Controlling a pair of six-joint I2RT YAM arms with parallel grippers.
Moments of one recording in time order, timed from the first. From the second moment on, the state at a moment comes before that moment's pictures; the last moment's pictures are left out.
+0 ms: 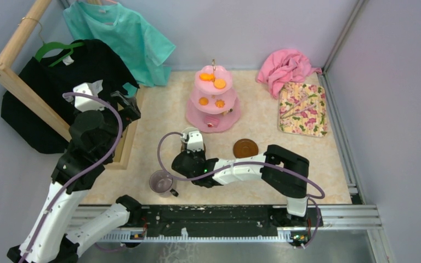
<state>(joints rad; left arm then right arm) -0.56 0.78 1.23 -0.59 -0.70 -0.42 1.29 1.85 1.13 -0.08 0.88 0.71</state>
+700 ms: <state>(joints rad) -0.56 0.75 1.23 -0.61 -0.71 -0.45 1.30 1.85 1.14 -0.15 0.86 0.70</state>
